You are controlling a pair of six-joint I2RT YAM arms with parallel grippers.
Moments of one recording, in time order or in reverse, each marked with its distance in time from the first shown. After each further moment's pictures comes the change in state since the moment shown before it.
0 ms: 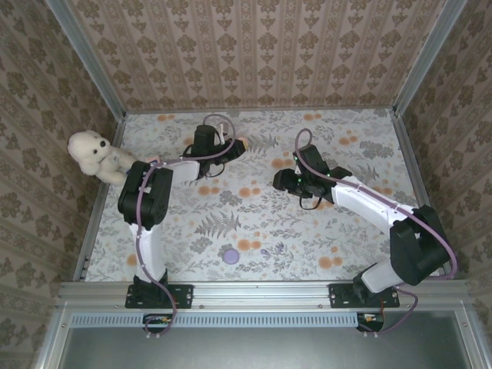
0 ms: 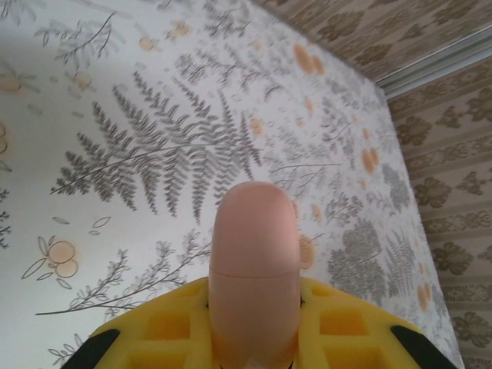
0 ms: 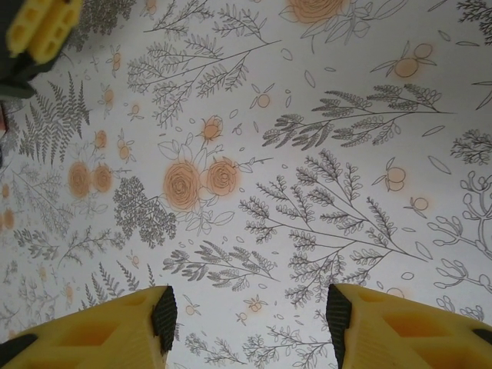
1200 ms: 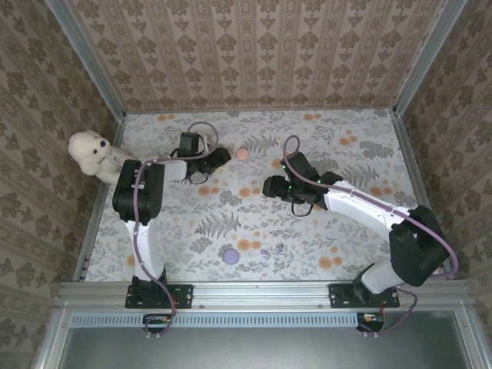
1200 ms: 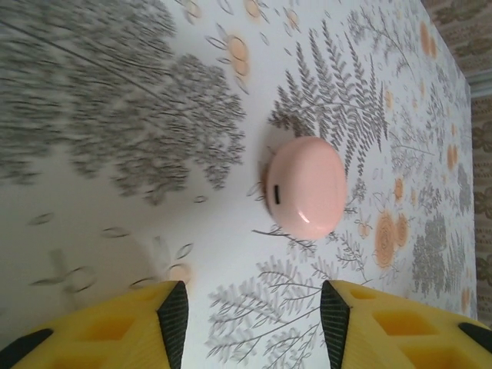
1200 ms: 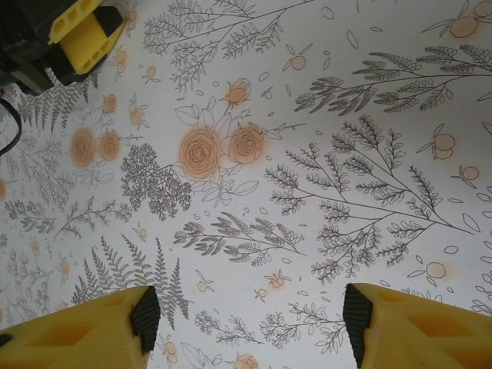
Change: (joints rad) left arm 0.141 0.001 -0.066 -0.153 0.049 0.021; right arm 0.118 0.001 0.006 -0.010 0.072 0.026
